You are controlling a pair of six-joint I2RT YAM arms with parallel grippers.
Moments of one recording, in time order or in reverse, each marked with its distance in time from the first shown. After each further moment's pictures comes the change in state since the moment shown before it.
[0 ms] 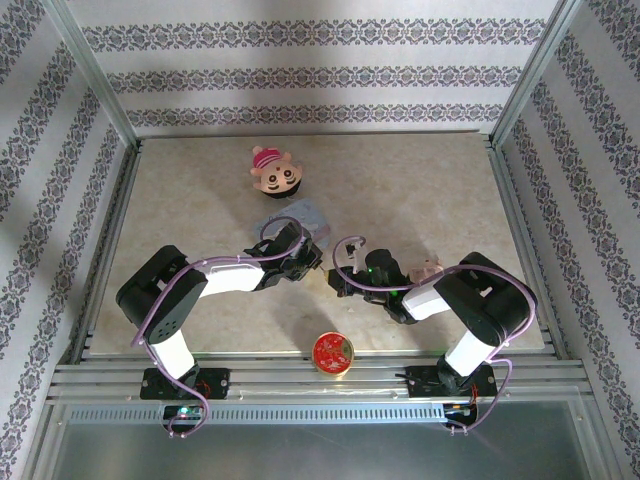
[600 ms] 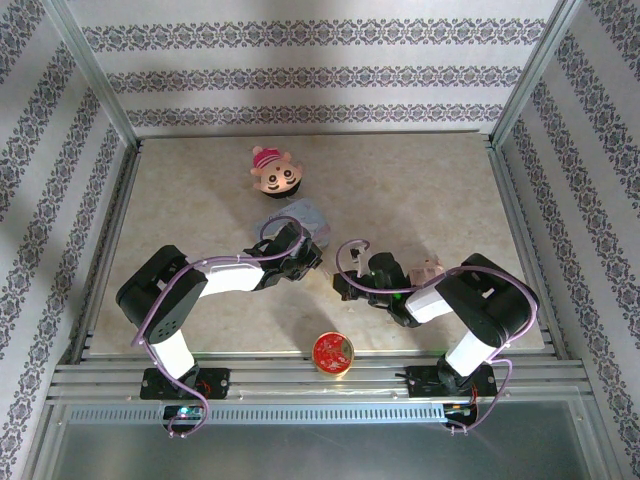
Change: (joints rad) left arm 0.003 0.000 0.000 0.004 0.001 0.000; right arm -0.007 -0.013 -0.039 -0.018 0.009 0.003
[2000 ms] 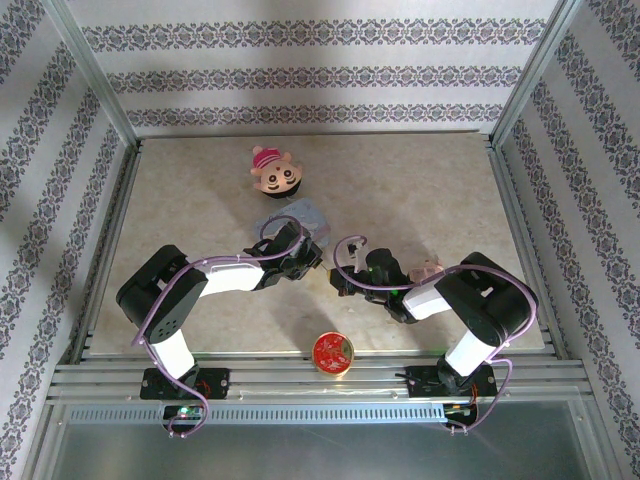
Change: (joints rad) left arm 0.003 0.003 0.000 0.008 0.006 0.000; right arm 0.003 0.008 0.041 -0.006 0.007 -0.008
